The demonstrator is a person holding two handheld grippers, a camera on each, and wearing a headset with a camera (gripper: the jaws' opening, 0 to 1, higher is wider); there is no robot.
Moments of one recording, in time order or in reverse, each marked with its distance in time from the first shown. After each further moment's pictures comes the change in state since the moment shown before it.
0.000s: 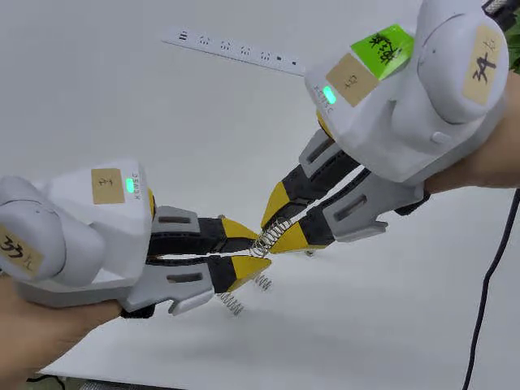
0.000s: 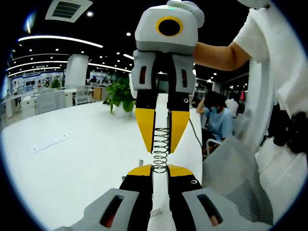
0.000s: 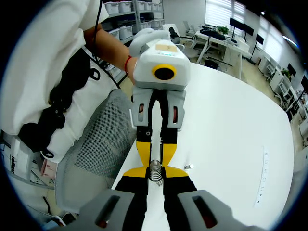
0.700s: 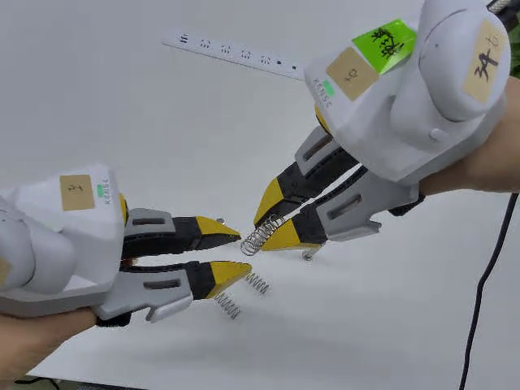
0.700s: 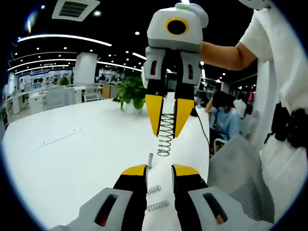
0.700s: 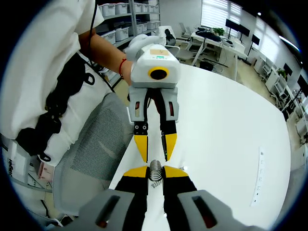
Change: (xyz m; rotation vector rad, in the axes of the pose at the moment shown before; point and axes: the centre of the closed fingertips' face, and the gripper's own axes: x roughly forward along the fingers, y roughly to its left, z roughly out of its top) left arm -0.023 0.017 -0.012 -0.024 0.014 0.099; right arm -0.003 -0.012 0.006 0.012 -0.011 -0.049
